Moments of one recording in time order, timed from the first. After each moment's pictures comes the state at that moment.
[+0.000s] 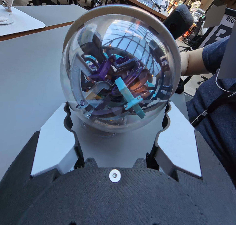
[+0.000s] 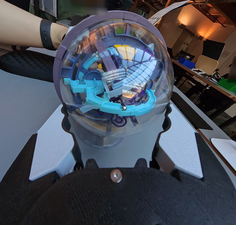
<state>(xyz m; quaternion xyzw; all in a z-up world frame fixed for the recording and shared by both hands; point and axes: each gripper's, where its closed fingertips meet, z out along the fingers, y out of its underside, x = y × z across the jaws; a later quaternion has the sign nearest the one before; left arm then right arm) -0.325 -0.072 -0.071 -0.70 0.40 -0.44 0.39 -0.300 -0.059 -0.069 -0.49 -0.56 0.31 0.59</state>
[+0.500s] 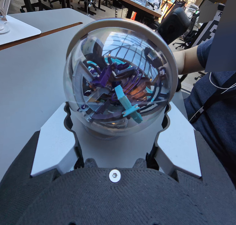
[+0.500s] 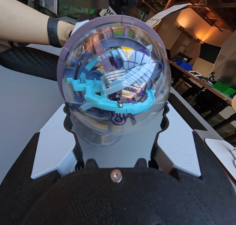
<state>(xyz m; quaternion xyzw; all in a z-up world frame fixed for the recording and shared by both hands) -0.326 -0.071 -0.061 -0.69 0.42 -0.44 0.39 -0.294 -0.064 -0.066 -0.48 -0.57 0.30 0.59</state>
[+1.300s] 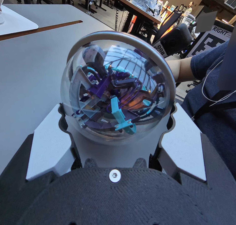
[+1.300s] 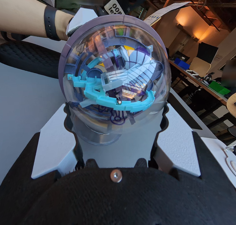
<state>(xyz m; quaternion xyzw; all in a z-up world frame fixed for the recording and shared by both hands) -0.317 -0.071 -0.054 -0.70 0.39 -0.47 0.37 -0.294 -0.067 -0.067 -0.48 -0.58 0.28 0.59</state>
